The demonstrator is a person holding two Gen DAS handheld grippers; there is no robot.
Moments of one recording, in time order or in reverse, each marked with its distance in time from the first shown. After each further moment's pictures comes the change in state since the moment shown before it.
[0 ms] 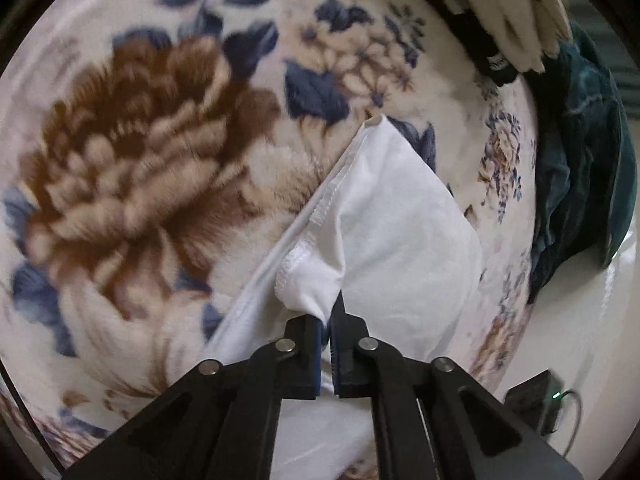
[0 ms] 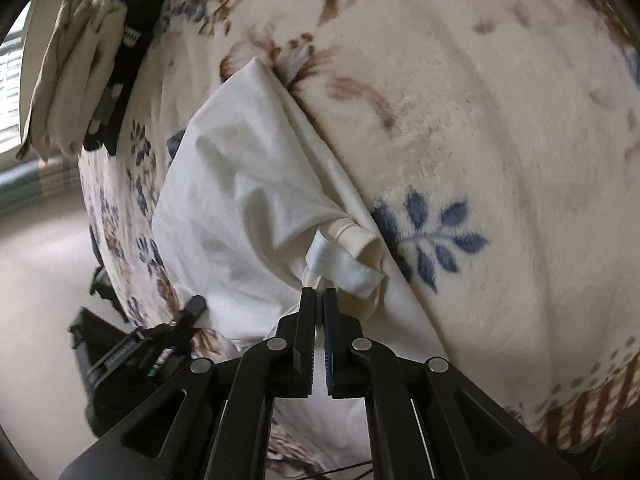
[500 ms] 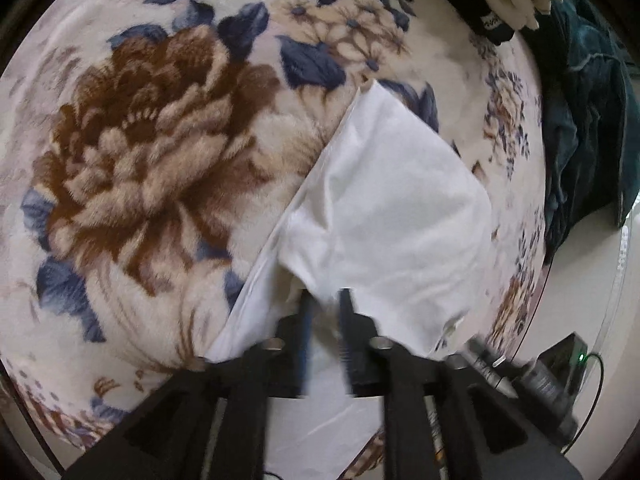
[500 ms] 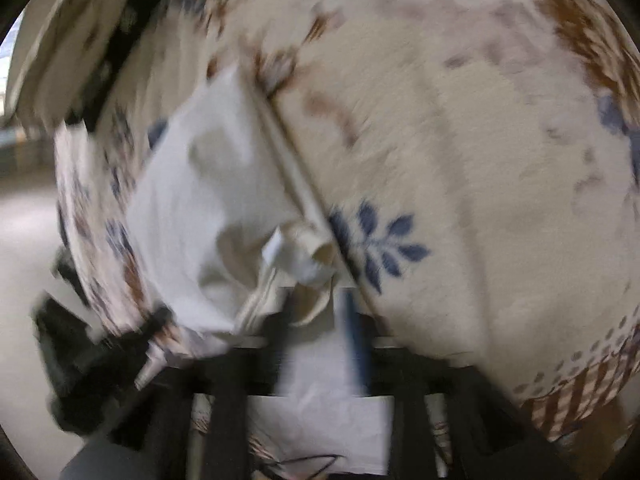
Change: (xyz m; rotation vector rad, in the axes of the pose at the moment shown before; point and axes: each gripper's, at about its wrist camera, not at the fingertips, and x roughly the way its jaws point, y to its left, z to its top) left arm -0.008 -0.002 -0.012 0.072 0.114 0.067; right arm -0.023 -0.002 0.004 -0.029 -0.031 -0.100
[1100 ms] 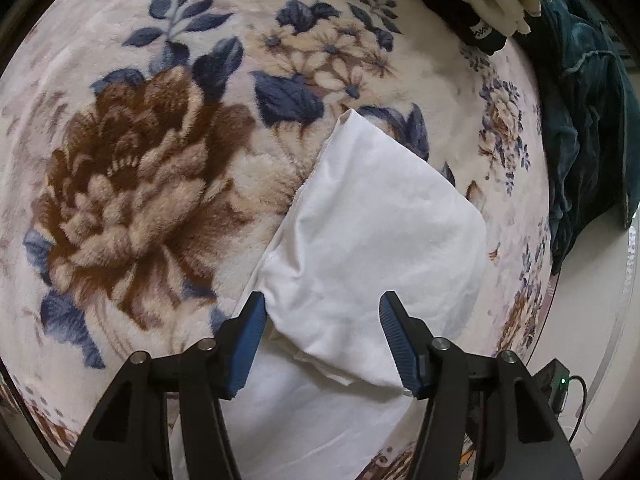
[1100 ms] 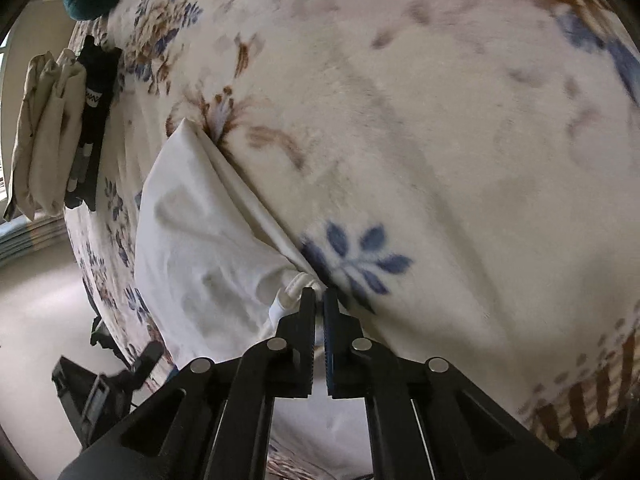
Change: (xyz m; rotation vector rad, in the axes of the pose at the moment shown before) left arm 0.003 -0.018 0.015 0.029 -0.078 0.033; right arm 0.019 -0.026 -0.005 0.196 -0.061 0.065
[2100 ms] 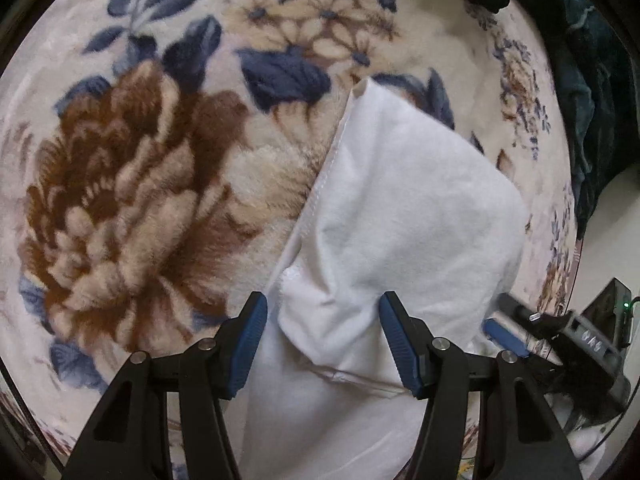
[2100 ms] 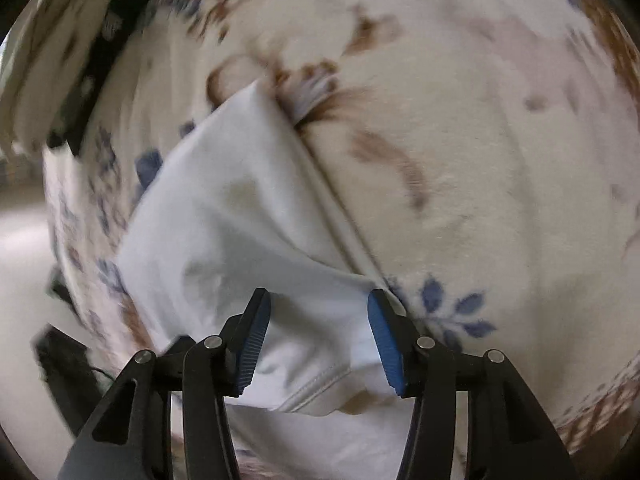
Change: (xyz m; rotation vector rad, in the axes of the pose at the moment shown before) left arm 0.022 0.002 0.014 0.124 0.075 0.074; right arm 0.023 0.064 0.022 -0.169 0.038 -0.080
